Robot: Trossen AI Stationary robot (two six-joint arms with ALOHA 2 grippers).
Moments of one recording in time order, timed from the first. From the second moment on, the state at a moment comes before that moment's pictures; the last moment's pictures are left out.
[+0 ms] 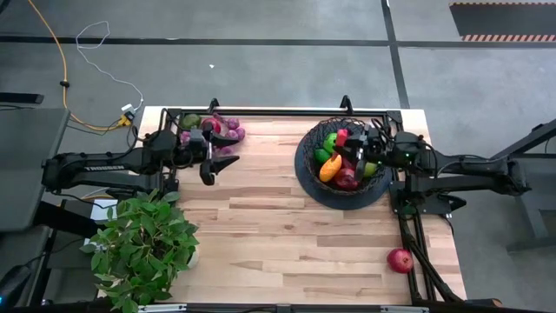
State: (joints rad) left arm 0.29 0.75 0.53 0.27 0.03 -0.23; right arm -0.18 0.70 0.52 0.18 0.08 0.25
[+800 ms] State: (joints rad) left arm 0.29 0.75 0.53 0.31 0.01 -0.24; right arm -0.32 1.21 0.75 -0.22 0.17 1.02
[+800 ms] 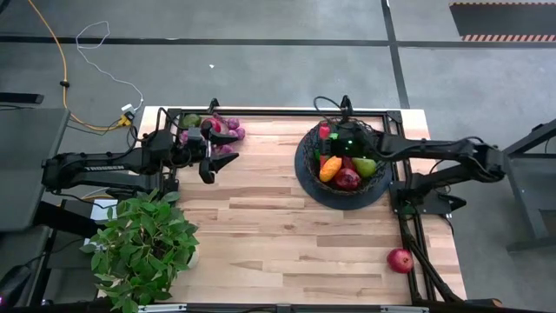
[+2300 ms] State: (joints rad) left arm 0.29 0.75 0.53 0.31 0.01 -0.23; right arm -0.30 0.89 0.76 -0.13 0.05 0.56
